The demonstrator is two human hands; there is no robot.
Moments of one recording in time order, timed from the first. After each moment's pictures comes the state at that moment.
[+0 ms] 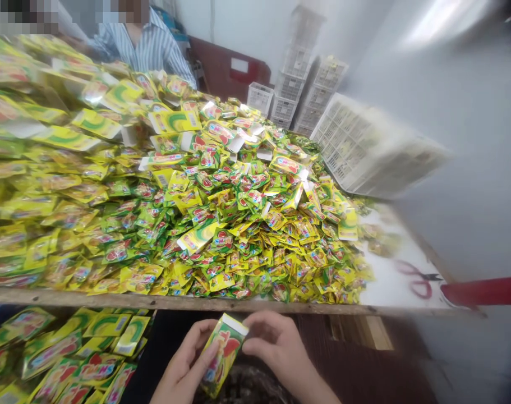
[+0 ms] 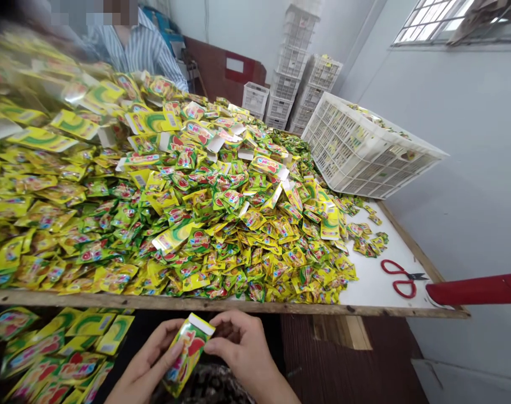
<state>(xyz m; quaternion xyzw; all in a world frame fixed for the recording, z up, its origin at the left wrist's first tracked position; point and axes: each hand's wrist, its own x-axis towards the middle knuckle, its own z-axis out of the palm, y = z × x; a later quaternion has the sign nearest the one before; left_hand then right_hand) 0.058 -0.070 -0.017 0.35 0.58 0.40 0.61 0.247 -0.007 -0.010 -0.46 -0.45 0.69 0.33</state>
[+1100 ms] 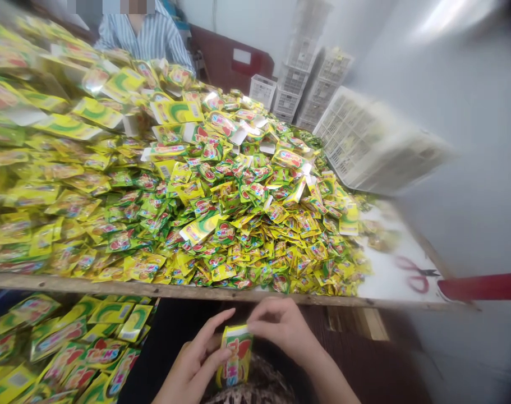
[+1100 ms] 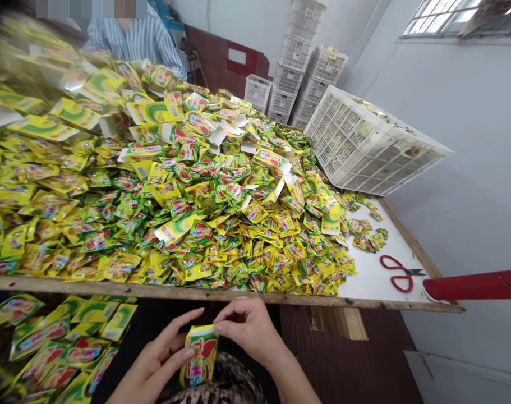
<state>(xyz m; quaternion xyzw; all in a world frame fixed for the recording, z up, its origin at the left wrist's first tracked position) 0.061 -0.072 -0.009 0.43 0.51 0.35 0.65 0.261 0.012 -0.005 -0.43 -0.57 0.64 0.28</state>
